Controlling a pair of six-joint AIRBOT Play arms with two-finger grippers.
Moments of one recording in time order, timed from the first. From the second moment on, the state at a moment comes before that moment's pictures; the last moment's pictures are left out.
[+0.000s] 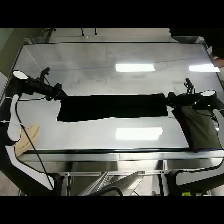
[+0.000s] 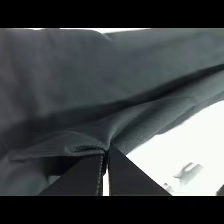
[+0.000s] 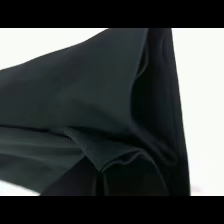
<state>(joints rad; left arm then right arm) 0.19 -1.91 1.70 0.86 -1.48 -1.28 -0.35 -1.66 1.16 -0.66 1.03 1.04</state>
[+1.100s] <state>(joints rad) 0.11 -1.90 1.88 0.91 -1.62 -1.38 -0.36 -1.89 1.34 -0.71 1.14 1.06</state>
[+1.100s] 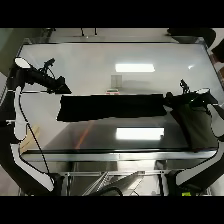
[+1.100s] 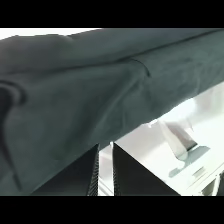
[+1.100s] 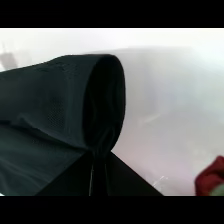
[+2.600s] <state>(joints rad) -0.25 -1.98 1.88 0.80 -1.31 -1.32 0.12 -1.58 1.60 -0.46 1.24 1.25</state>
